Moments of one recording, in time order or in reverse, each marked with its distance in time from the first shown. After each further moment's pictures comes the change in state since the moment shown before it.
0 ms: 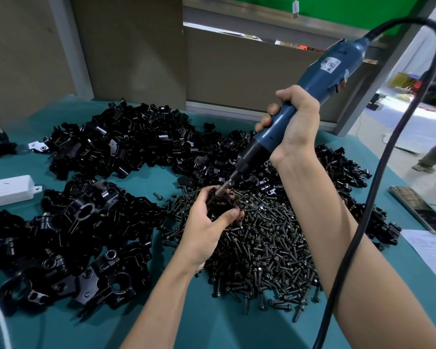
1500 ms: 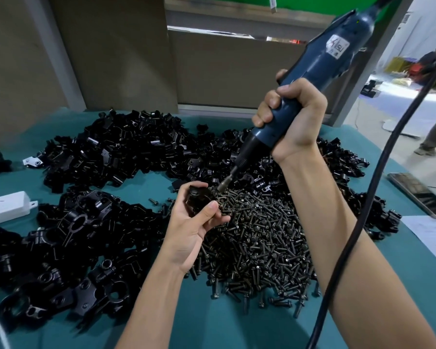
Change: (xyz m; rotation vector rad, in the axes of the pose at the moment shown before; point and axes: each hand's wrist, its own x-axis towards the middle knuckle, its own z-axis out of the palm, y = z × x) left_hand 0.002 0.001 -0.014 -0.364 -0.081 0.005; right_hand -0.002 -0.018 -0.015 0.149 -0.299 -0.044
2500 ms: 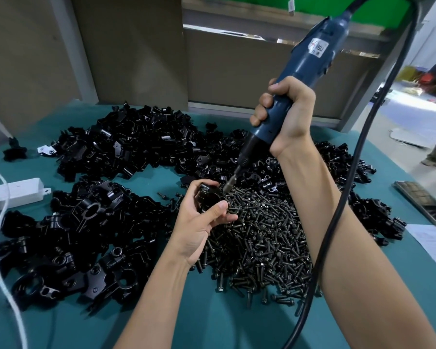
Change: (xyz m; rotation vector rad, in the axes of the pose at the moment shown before) left_hand -0.003 0.003 0.000 0.071 0.011 0.027; right_hand 0.013 0.014 0.011 -0.136 0.066 0.079
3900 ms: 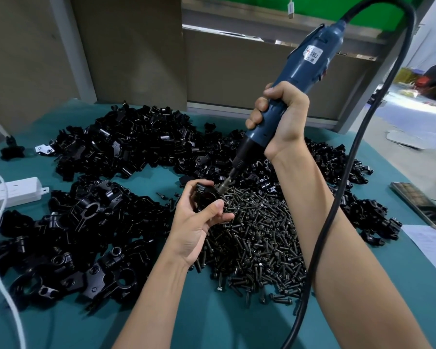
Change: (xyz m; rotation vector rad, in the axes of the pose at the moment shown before) left_hand -0.001 0.000 -0.001 -0.073 0.029 0.022; right_hand -0.002 0.009 0.002 0.012 0.021 -0.008
